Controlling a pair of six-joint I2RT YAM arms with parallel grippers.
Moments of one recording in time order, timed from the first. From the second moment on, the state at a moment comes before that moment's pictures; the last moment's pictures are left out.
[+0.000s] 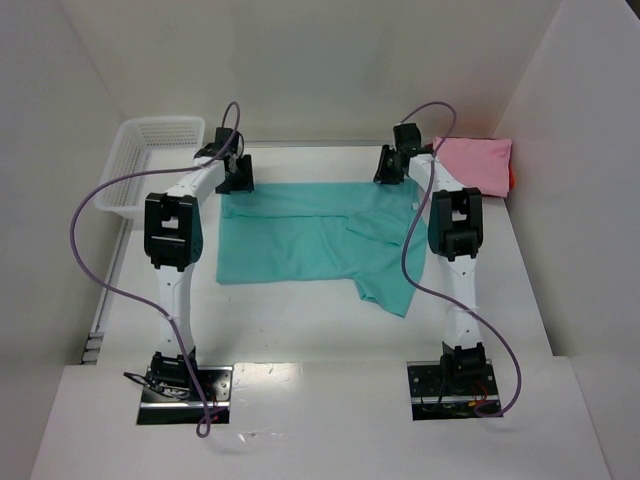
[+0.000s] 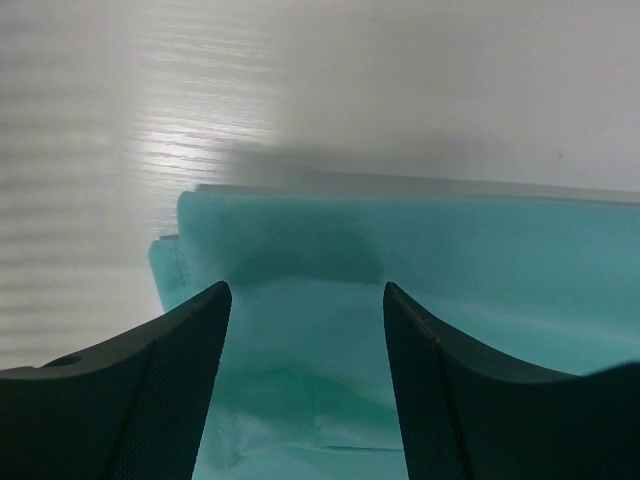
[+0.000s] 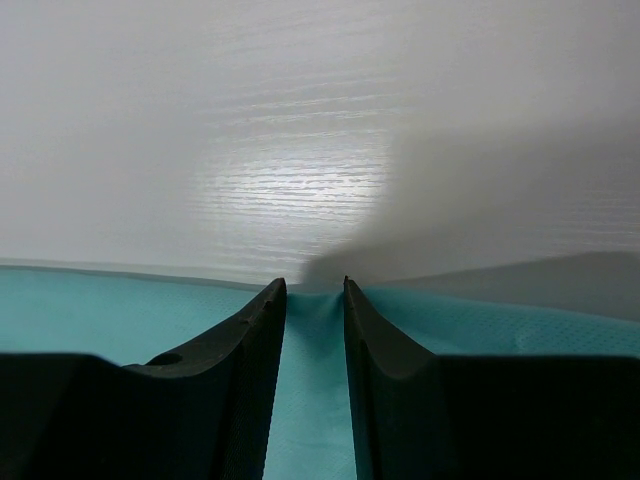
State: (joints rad) left arm -0.10 2.34 1.96 -0.59 -0.08 -0.20; right arm 0.13 2.47 2.08 -0.47 -0.14 0.36
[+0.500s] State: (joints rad) left arm -0.08 2.25 1.88 -0.55 -0.03 -0.19; right arm 0.13 2.38 2.03 -0.50 -0.12 0.35
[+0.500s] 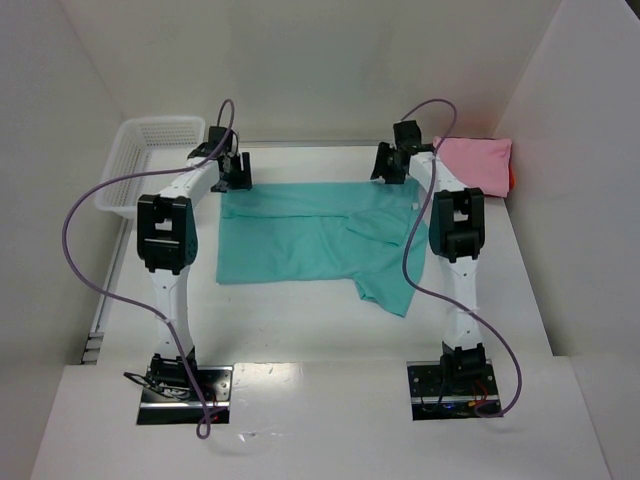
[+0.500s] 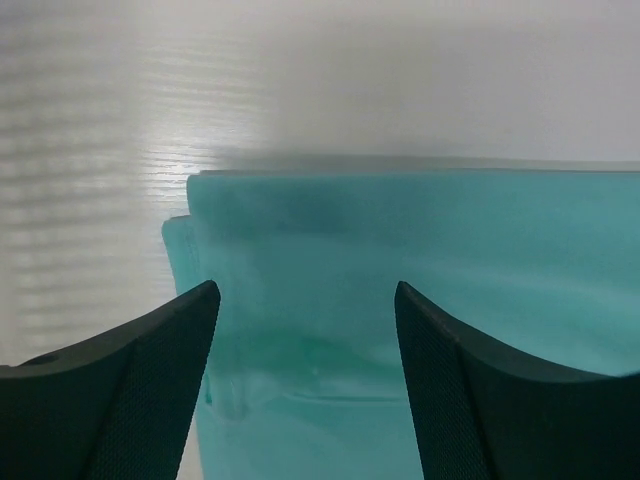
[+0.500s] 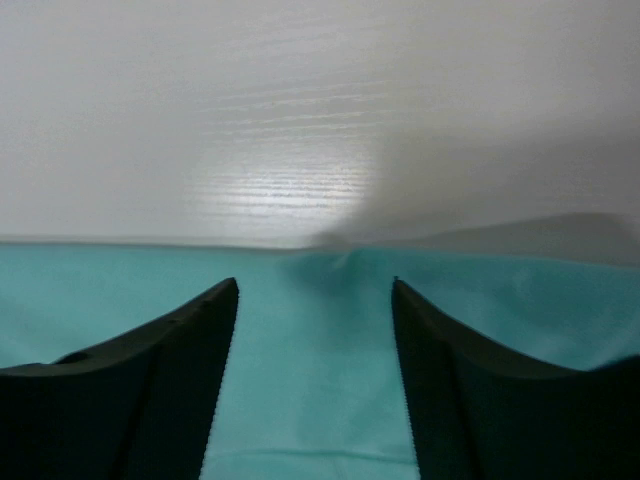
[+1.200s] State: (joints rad) left arm -0.13 1.47 1.20 -0.54 0.05 -0.33; right arm 0.07 1.41 1.00 -0.40 -0.14 0.54
